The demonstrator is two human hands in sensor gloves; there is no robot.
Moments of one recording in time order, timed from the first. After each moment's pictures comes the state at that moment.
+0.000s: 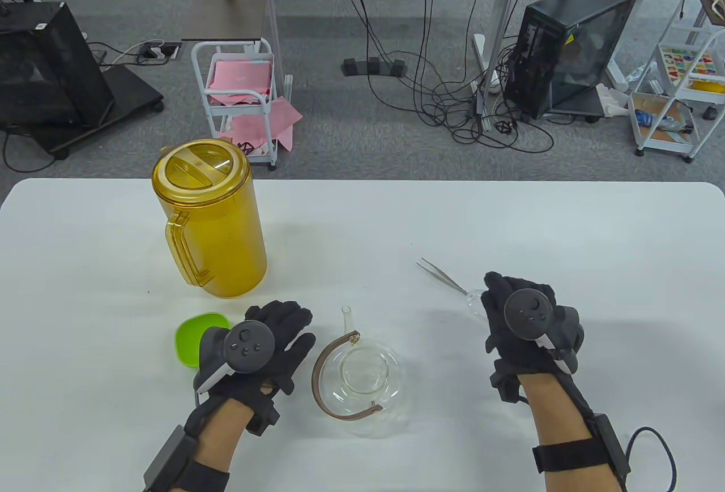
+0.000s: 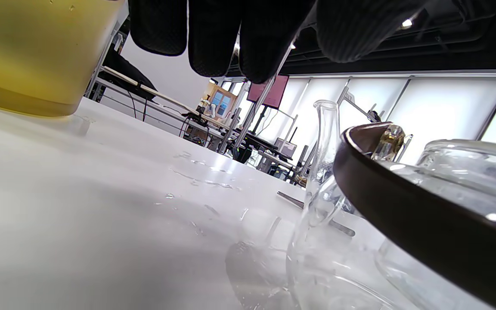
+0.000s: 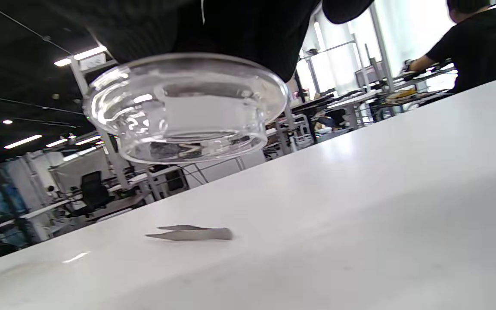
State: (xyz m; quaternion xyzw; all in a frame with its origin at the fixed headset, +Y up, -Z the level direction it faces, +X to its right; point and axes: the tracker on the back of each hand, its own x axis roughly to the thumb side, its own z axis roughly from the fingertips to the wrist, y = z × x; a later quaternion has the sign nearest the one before) left_hand -0.199 -0.718 -0.335 0.02 -0.18 0.23 0.96; right_hand 0.248 -0.710 -0.375 -0.07 -0.07 0.98 0.17
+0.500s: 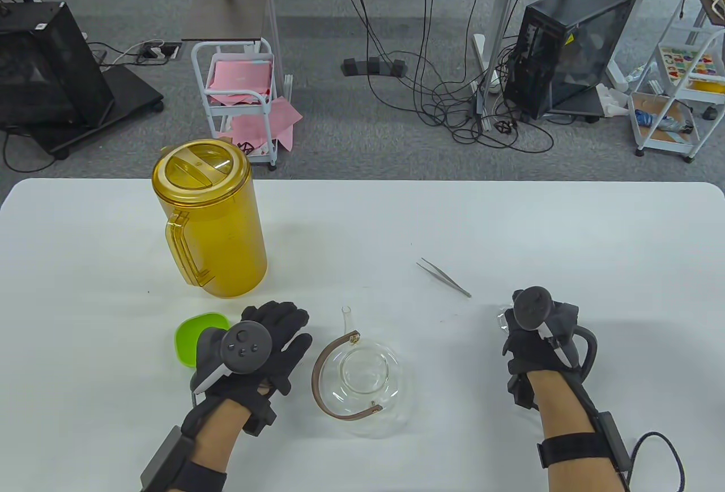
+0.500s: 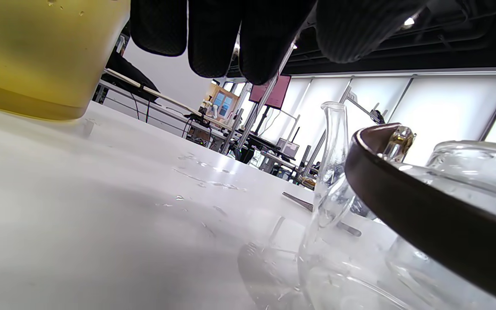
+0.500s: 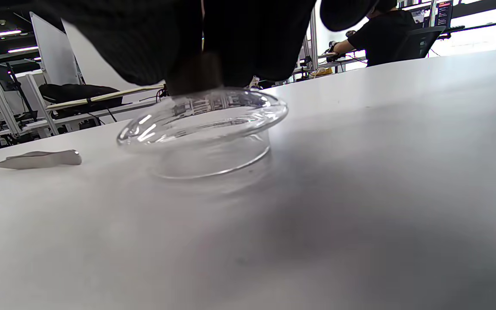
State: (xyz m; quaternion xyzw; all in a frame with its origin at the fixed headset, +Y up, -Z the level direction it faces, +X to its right) left_hand -0.204 -0.717 -0.334 0.02 -0.17 0.23 0.96; right_hand 0.271 -0.749 -0.391 -0.15 0.02 0.98 0.11
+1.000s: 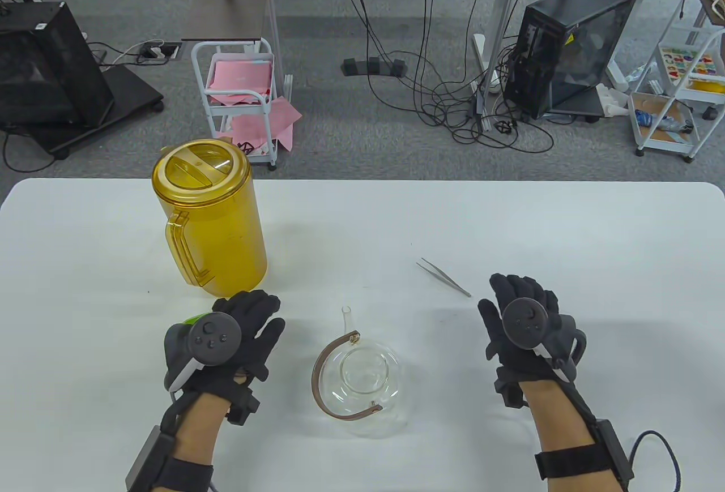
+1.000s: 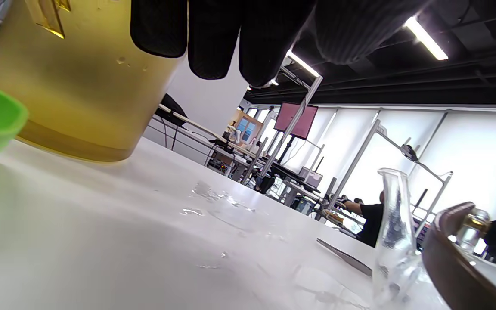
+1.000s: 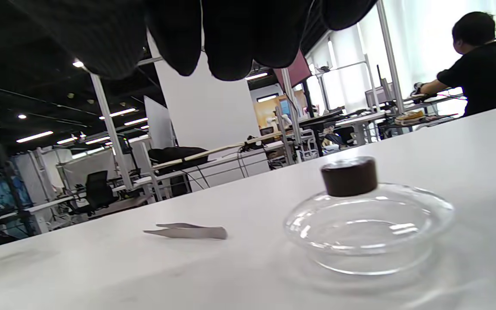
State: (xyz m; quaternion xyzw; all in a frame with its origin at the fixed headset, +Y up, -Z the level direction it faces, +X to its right) left_hand -0.249 -0.708 -0.341 0.05 -0.10 0.25 0.96; right_hand 0.228 -0.704 -0.359 -0.01 -0.11 0.98 0.15
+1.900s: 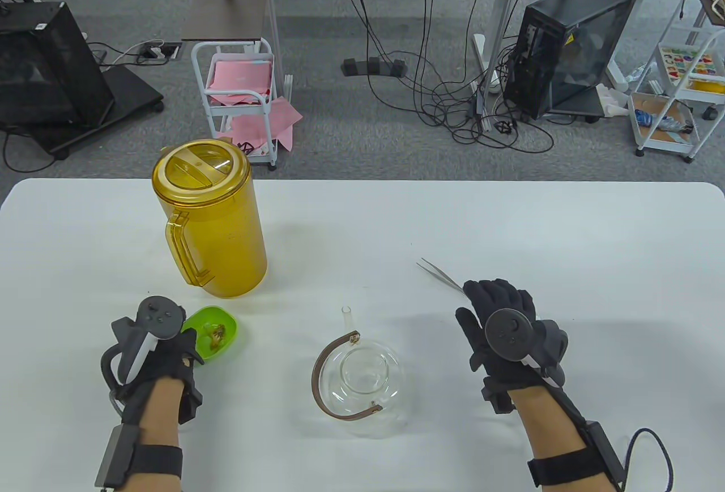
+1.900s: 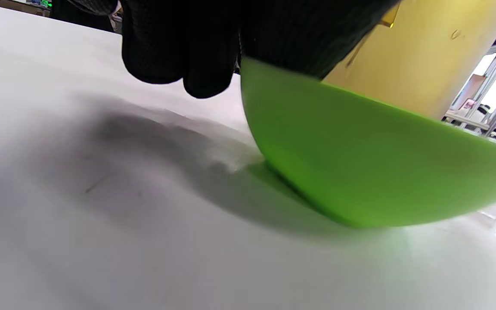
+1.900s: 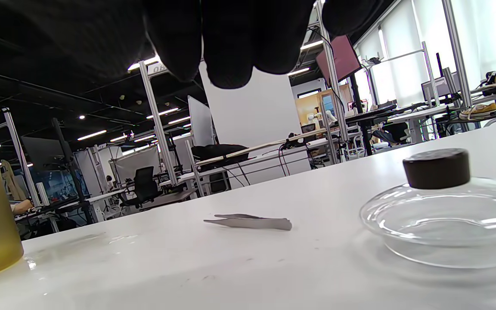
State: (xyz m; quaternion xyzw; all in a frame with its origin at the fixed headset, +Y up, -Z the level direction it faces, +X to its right) left_hand -0.345 -0.744 -0.357 -0.07 0.19 0.16 0.97; right_hand 0.208 -0.705 -0.353 0.06 -0.11 0.98 0.16
